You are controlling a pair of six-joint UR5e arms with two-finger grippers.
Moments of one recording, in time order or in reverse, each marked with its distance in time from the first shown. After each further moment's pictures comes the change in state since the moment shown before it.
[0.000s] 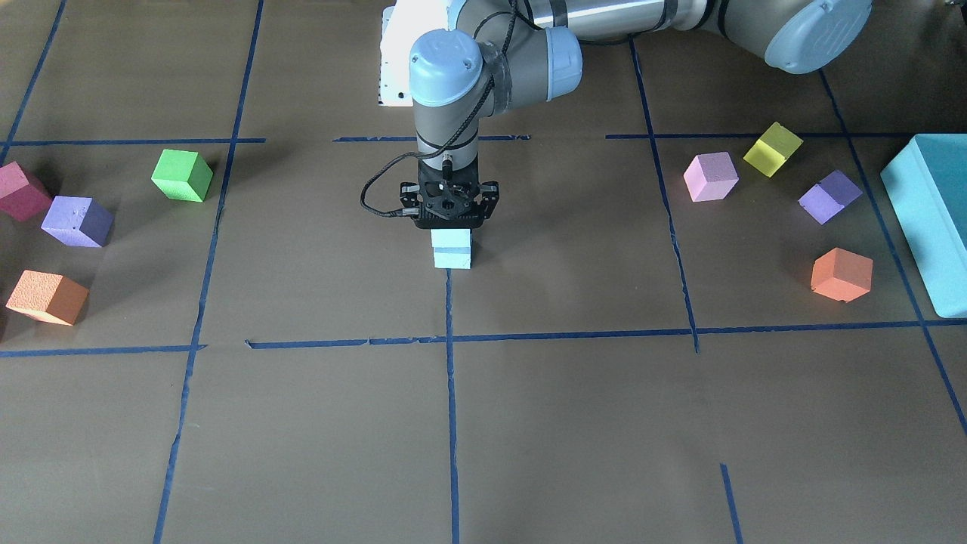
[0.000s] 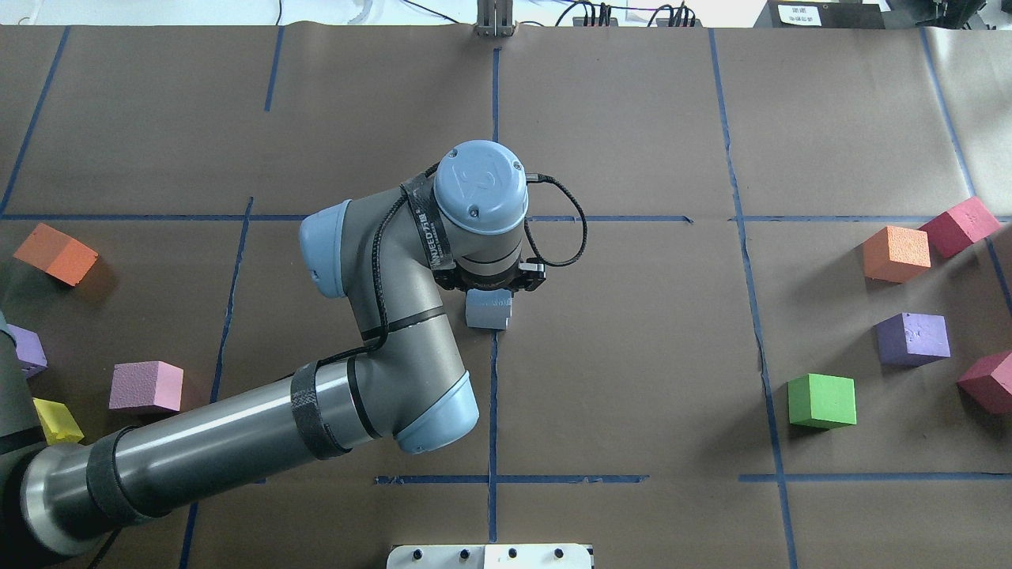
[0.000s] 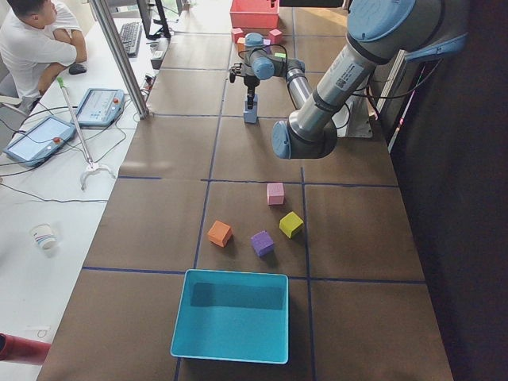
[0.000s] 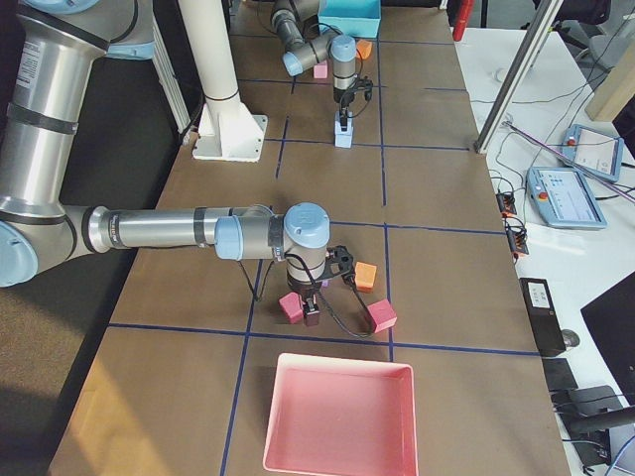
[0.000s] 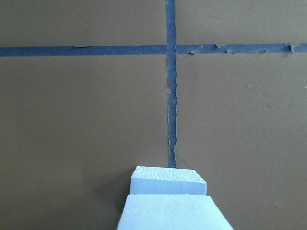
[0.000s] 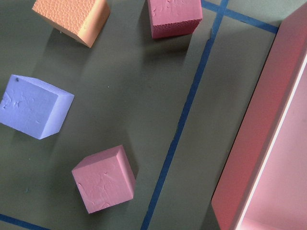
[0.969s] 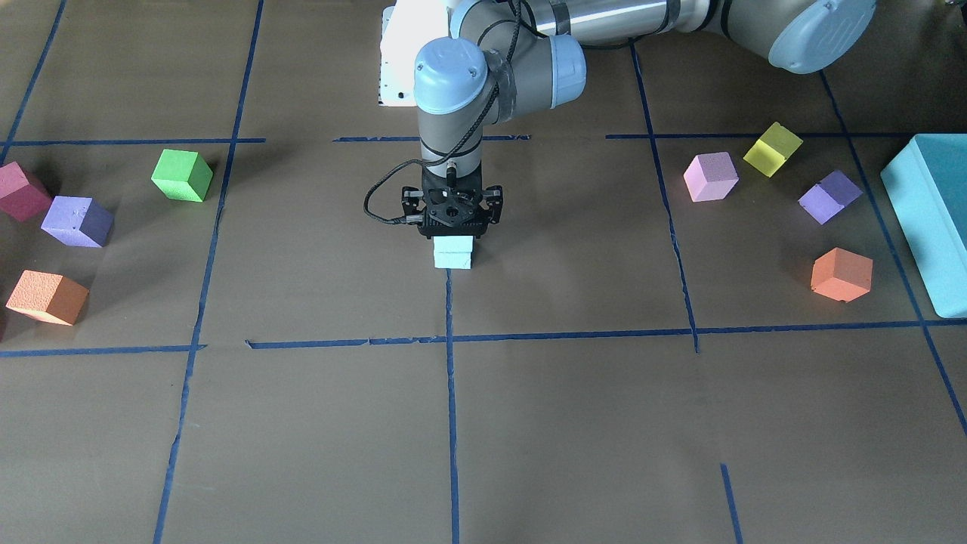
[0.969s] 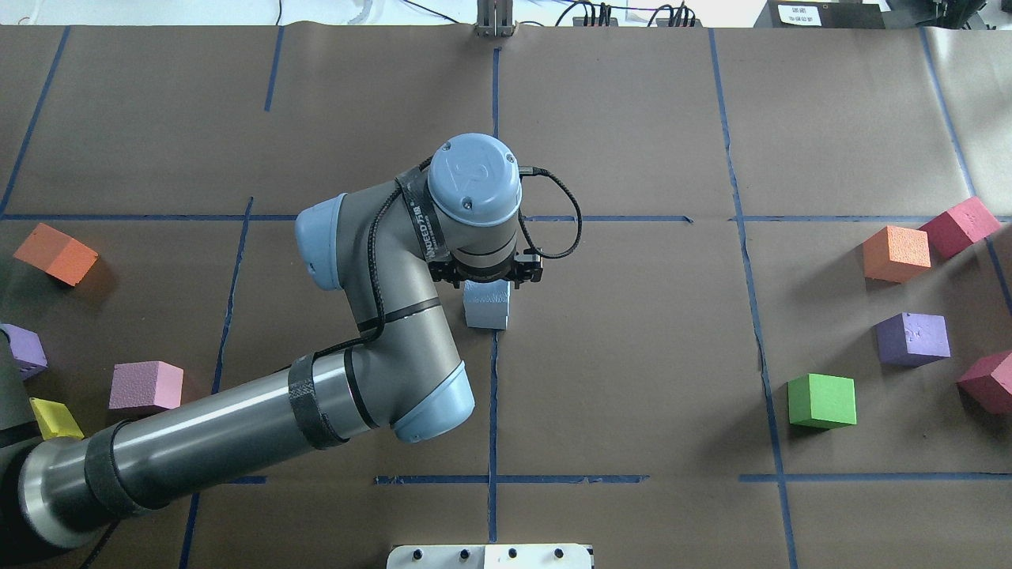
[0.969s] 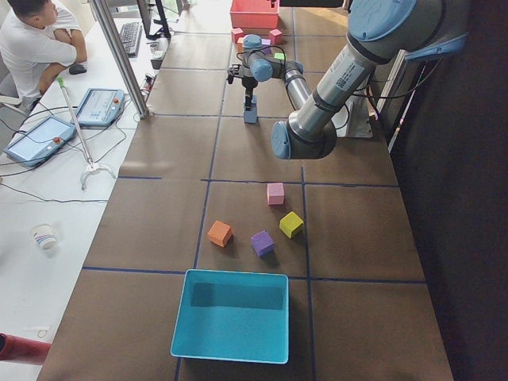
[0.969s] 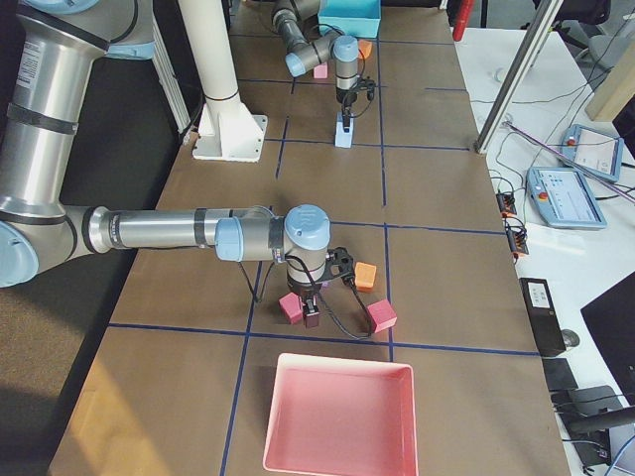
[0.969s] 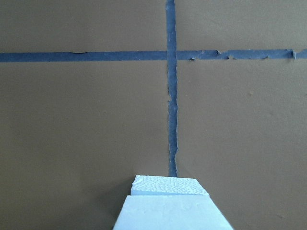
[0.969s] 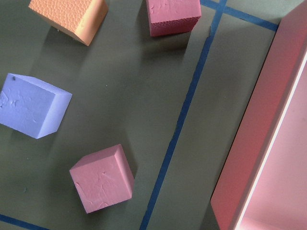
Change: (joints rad) left arm -0.024 0.002 0.005 -0.013 -0.013 0.002; right arm 0.000 0.001 -0.008 0.000 0.000 -0.001
